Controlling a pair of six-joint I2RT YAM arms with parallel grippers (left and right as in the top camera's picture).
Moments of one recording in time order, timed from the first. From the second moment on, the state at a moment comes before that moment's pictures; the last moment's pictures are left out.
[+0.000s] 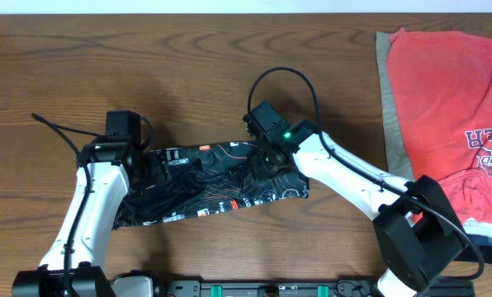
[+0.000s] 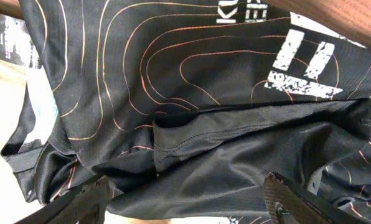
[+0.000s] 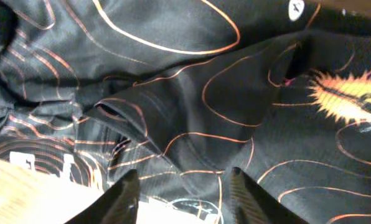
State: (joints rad) left arm 0.04 1.38 0.88 -0.91 -0.03 -0.35; right arm 0.70 1.83 1.24 -0.74 -0.13 0.43
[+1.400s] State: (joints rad) left arm 0.04 1.38 0.88 -0.91 -0.03 -0.35; right arm 0.70 1.84 1.16 -0.23 -0.29 0.49
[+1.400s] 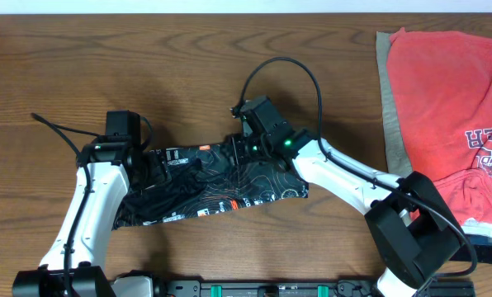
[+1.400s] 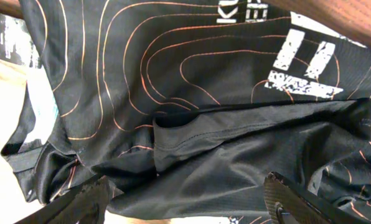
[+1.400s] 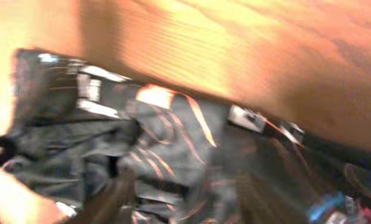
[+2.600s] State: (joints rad) left arm 0.36 1.56 0.88 -0.83 -0.08 -0.30; right arm 0.59 1.68 1.16 -0.85 -0.02 0.45
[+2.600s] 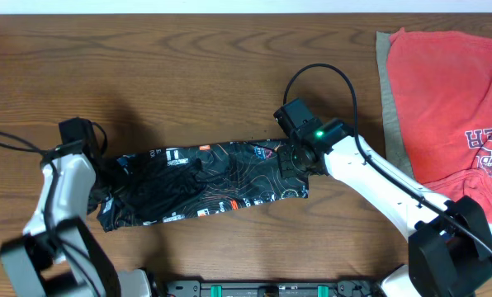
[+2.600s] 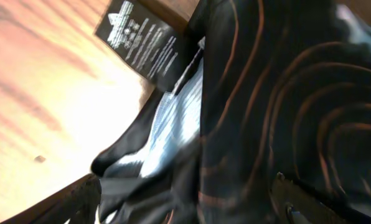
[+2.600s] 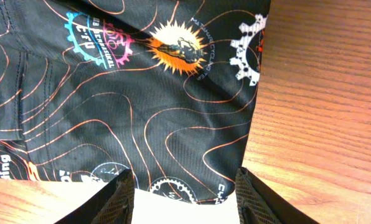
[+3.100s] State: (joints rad) left arm 0.36 1.71 0.92 -0.78 -0.07 -0.29; right arm 0.59 1.68 1.16 -0.89 -0.01 0.45
